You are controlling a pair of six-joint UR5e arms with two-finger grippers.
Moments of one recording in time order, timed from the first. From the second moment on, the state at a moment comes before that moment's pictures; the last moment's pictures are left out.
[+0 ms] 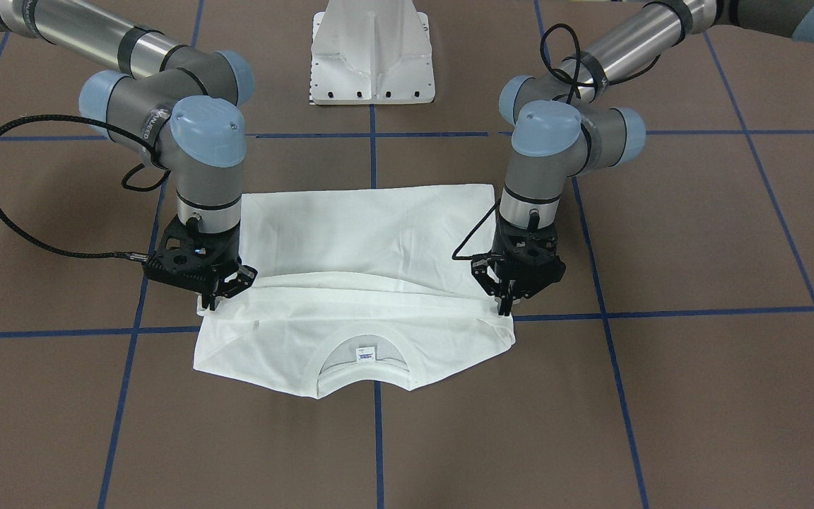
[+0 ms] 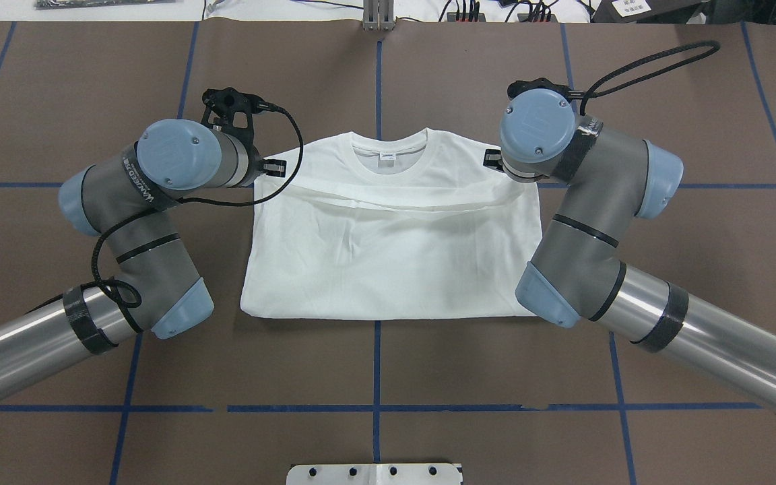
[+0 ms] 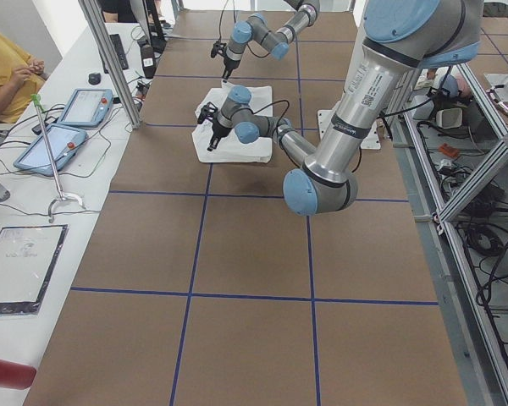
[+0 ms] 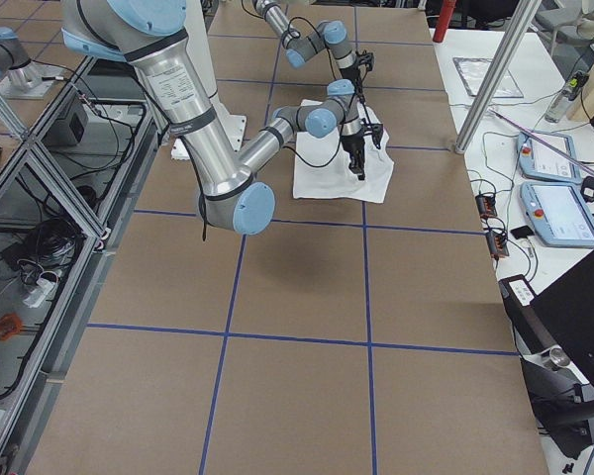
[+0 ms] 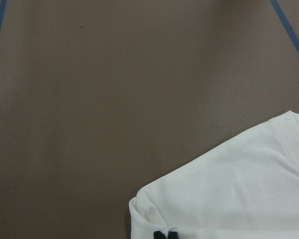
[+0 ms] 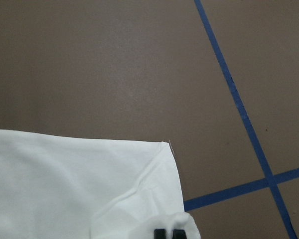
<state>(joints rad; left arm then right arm) -0.66 -2.14 -1.52 -2.02 -1.60 -0.97 0.68 -0.98 1.62 -1.60 1.60 1.28</state>
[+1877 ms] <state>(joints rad) -0.36 -1.79 -1.86 -2.15 -1.62 -1.19 0.70 -1.06 1.74 -1.60 1.64 1.22</state>
